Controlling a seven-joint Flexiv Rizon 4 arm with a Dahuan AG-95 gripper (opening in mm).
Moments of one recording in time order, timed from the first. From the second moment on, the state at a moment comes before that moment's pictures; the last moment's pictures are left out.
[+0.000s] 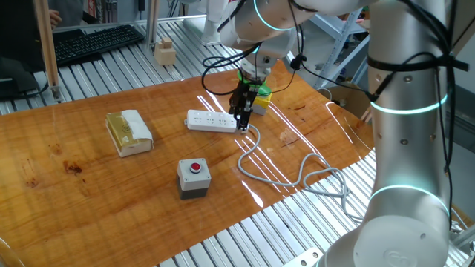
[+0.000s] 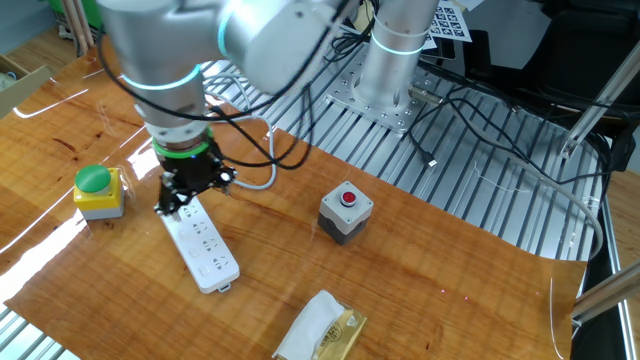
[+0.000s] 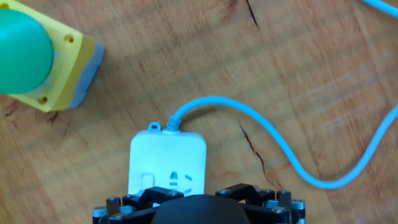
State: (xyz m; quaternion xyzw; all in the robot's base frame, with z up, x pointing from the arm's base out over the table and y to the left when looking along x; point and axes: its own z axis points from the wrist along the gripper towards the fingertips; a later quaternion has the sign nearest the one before) arm 0.563 -0.129 0.033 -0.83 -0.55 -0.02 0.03
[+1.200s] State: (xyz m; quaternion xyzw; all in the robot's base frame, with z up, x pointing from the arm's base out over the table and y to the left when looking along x) arm 0.572 -0.111 0.028 -0.84 -0.54 -0.03 0.04
